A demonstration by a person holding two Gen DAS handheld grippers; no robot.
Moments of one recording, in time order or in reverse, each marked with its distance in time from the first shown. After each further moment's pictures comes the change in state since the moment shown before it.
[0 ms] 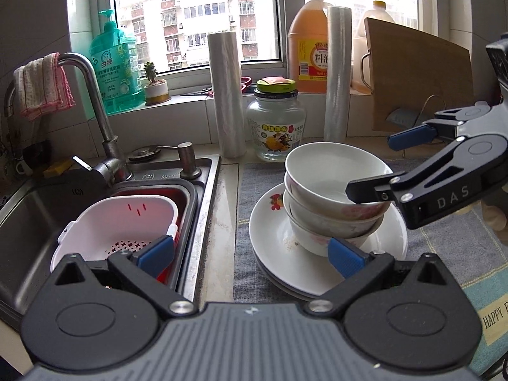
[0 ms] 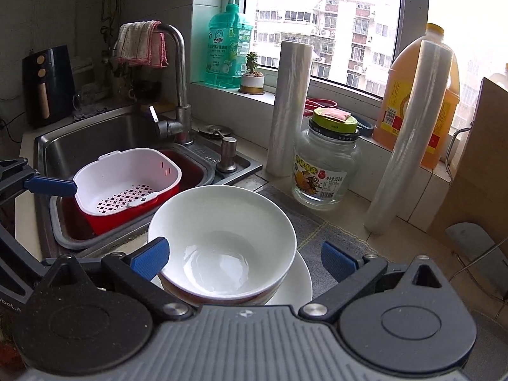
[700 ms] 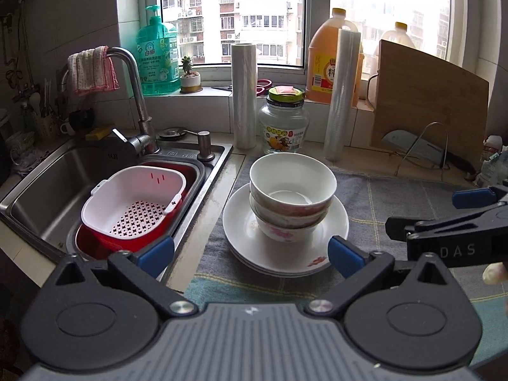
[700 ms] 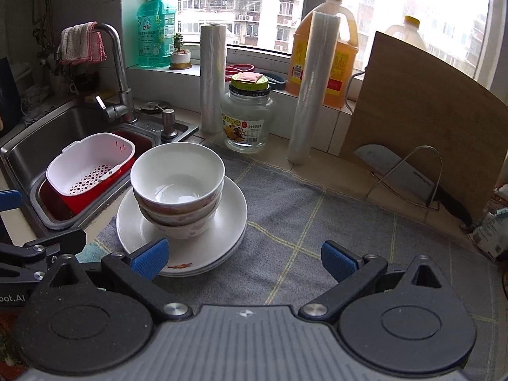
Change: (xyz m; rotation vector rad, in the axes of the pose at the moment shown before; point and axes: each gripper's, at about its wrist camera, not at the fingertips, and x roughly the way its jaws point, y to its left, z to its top) left arm -0.092 -0.081 0.017 -0.167 0.077 0.137; right arm -0.114 -0.003 -0.027 0.212 0.154 -0.225
